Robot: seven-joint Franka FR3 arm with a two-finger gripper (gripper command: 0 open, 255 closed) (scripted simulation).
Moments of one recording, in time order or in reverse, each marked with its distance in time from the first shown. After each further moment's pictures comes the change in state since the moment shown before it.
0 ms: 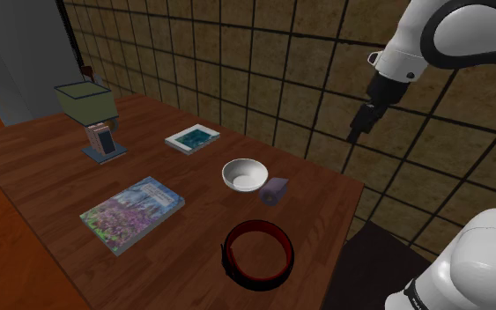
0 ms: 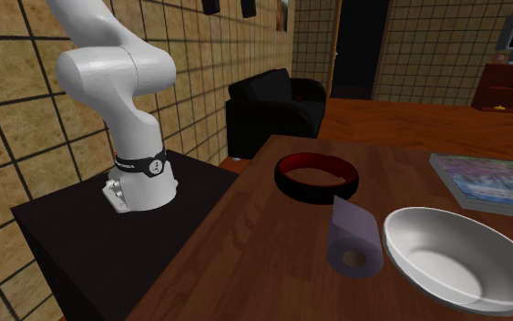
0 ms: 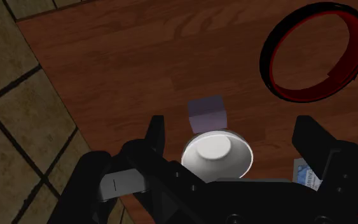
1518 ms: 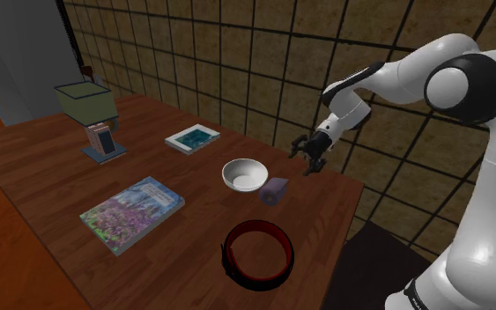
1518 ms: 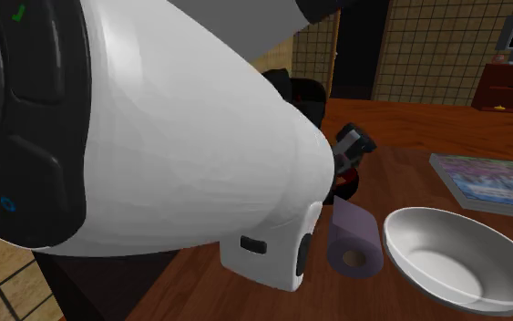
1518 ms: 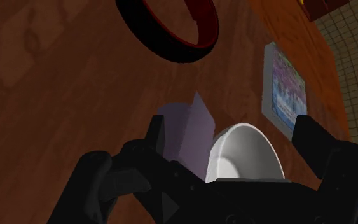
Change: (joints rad) arm -0.071 1.113 -0.356 0.358 0.925 -0.182 -0.130
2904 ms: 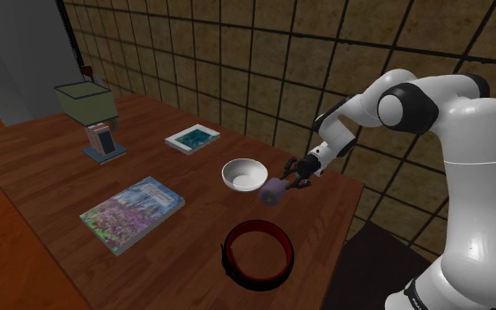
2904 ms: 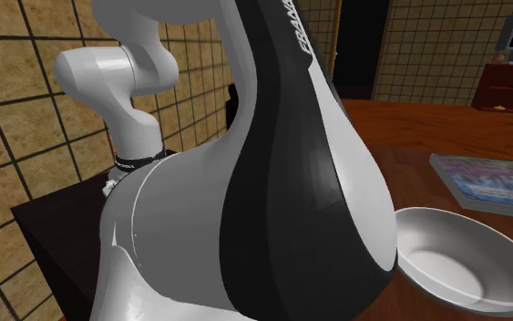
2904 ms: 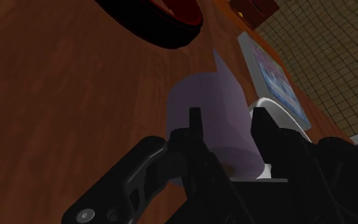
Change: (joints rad) arm -0.085 0.311 0.063 0.090 0.229 -0.097 -0.046
